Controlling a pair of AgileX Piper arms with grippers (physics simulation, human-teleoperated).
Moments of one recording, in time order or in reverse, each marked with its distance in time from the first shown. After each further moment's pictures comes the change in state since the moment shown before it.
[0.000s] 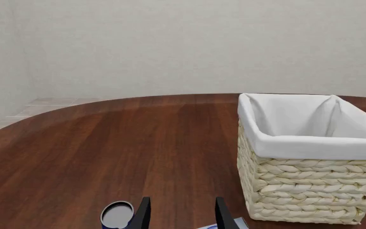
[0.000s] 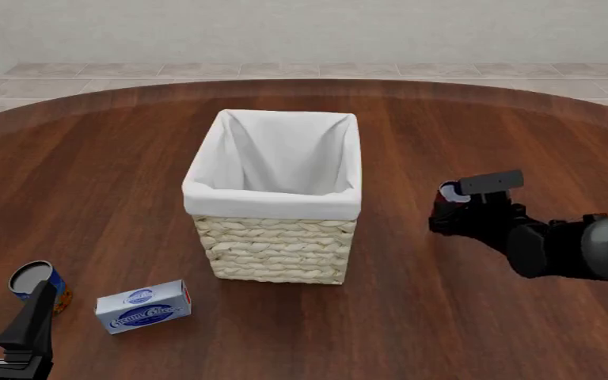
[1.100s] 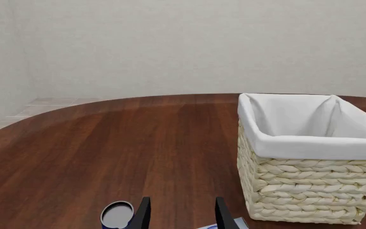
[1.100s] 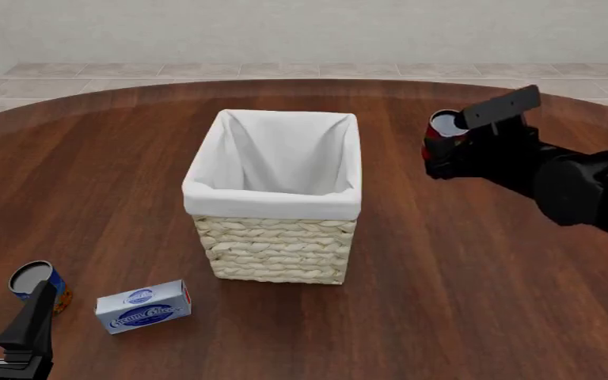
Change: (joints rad) left arm 0.000 0.000 0.000 0.000 0.000; right arm 0.119 -0.299 -0.207 0.357 -0.106
